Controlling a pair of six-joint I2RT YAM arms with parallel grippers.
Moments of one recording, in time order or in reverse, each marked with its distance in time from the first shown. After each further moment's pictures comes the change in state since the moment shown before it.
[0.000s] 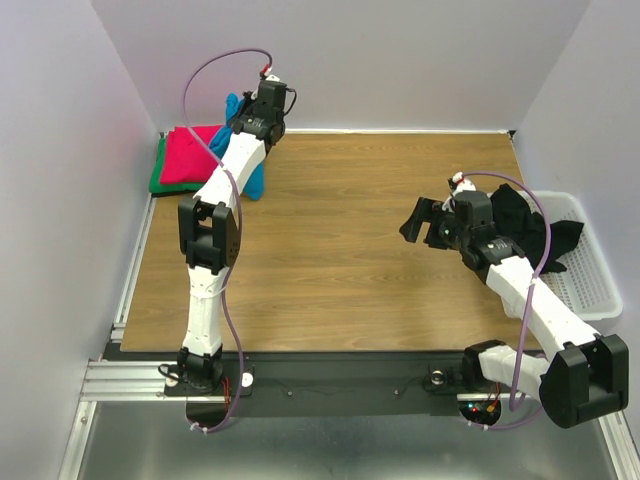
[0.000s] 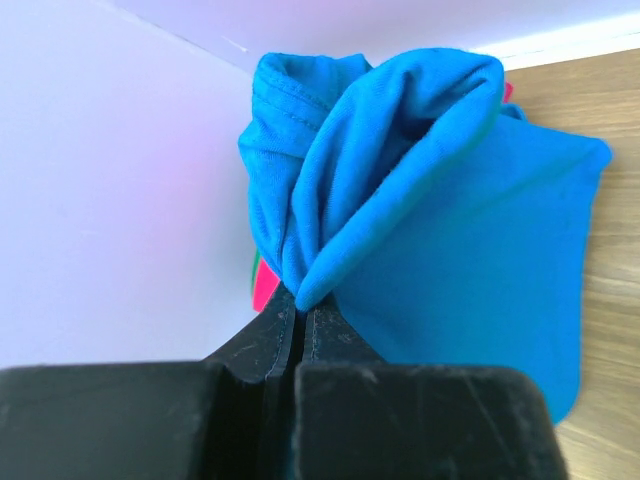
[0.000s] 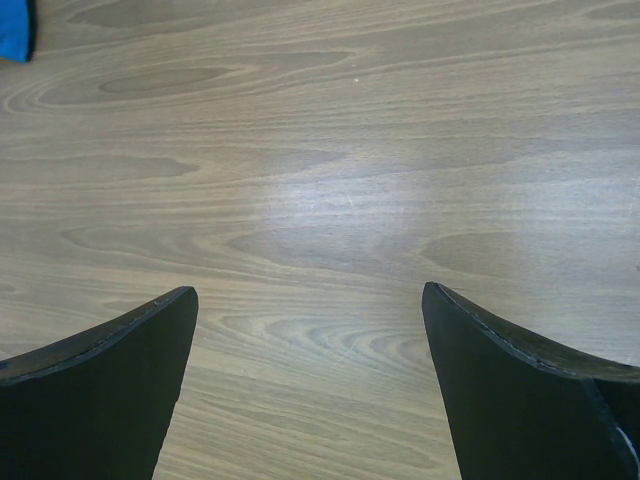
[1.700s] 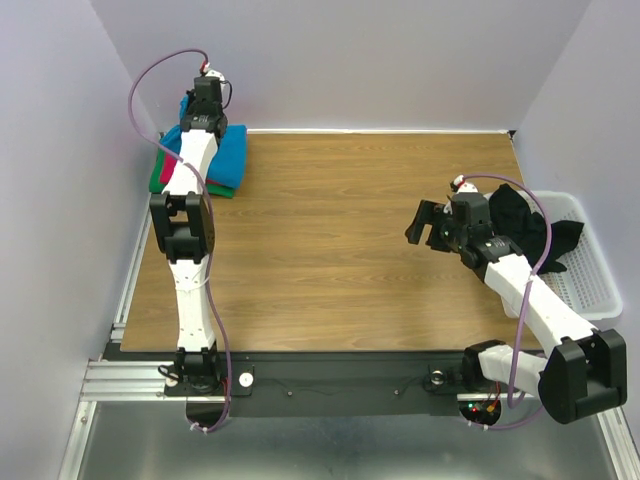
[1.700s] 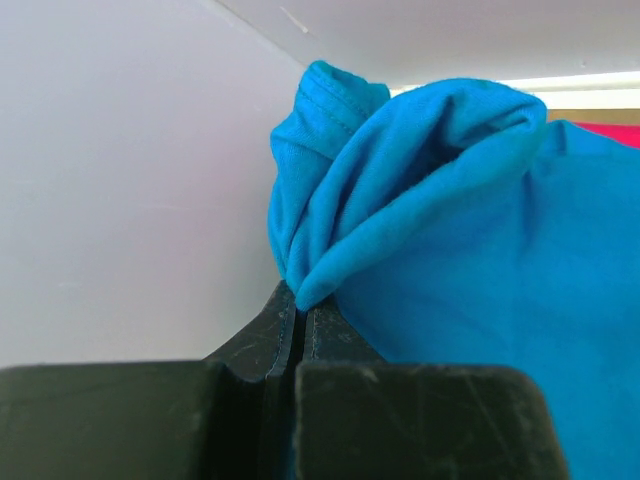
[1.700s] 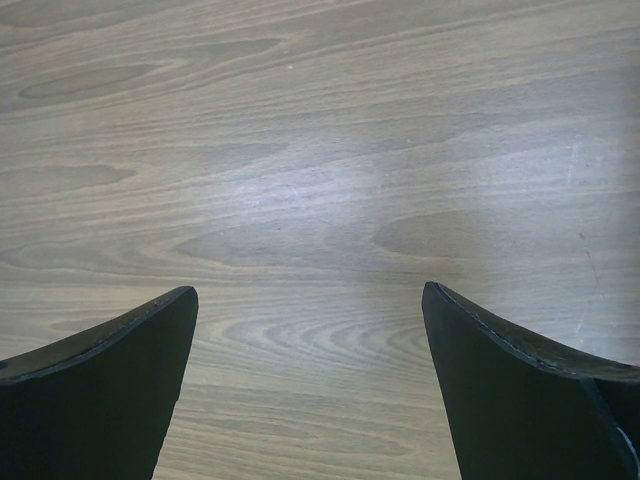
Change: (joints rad) left arm 0.270 0.076 0.040 0.122 0.224 0.051; right arm 0.000 0.022 -0.001 -0.042 0.138 0.000
